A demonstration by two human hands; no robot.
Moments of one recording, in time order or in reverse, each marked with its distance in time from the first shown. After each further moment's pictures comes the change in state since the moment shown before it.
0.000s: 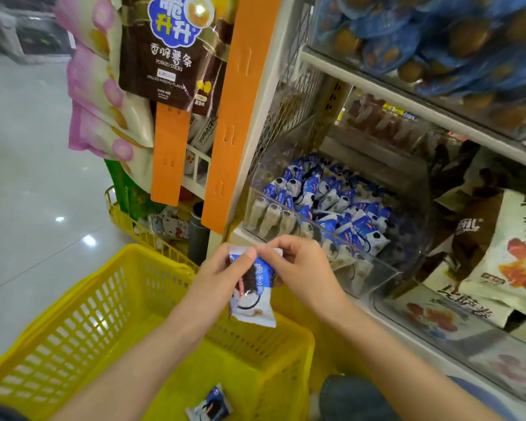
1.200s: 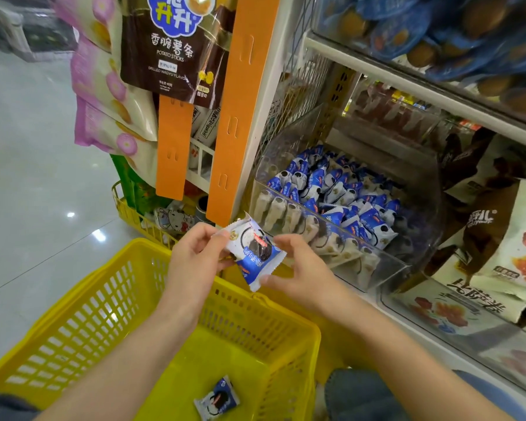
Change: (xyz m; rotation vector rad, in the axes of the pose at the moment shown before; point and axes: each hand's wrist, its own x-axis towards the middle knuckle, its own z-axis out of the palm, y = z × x) left_hand 0.010 0.004 -0.011 0.007 0.343 0.115; right_hand -0.005 0.008 -0.003 -0.261 -0.194 0.195
